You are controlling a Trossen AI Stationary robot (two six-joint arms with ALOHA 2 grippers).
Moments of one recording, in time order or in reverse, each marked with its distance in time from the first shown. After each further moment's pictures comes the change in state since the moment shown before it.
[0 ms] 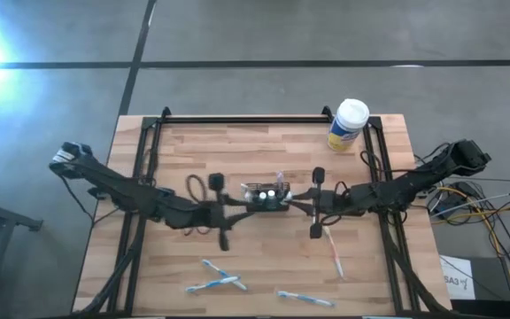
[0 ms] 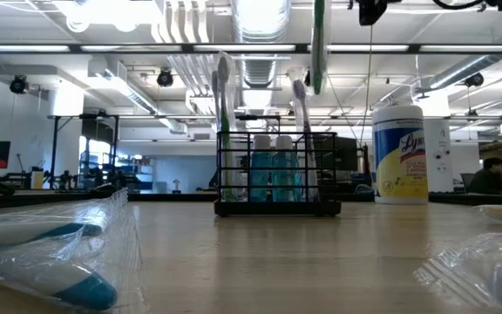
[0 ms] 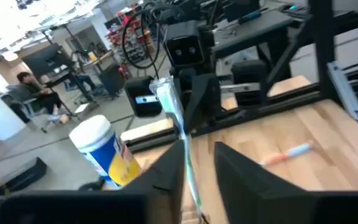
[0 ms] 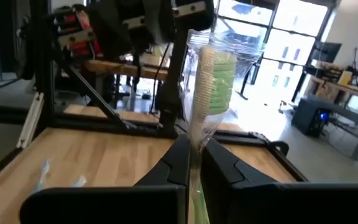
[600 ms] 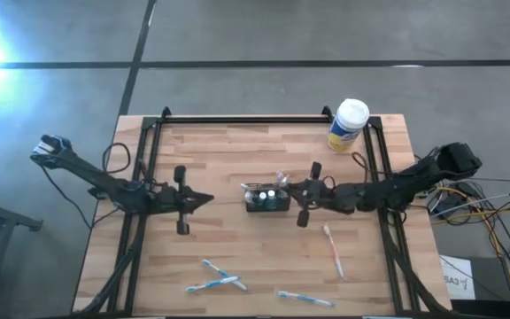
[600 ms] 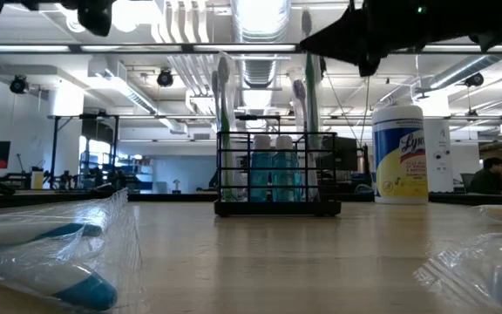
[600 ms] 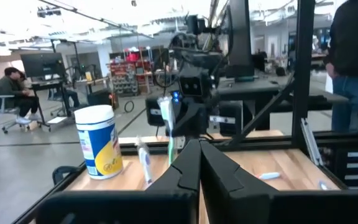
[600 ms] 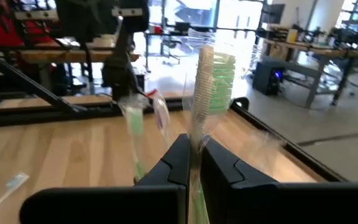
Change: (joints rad) left arm -0.021 -0.506 -0.669 0.438 0.048 -0.160; right arm -0.097 0.138 -0.091 0.160 0.117 0.148
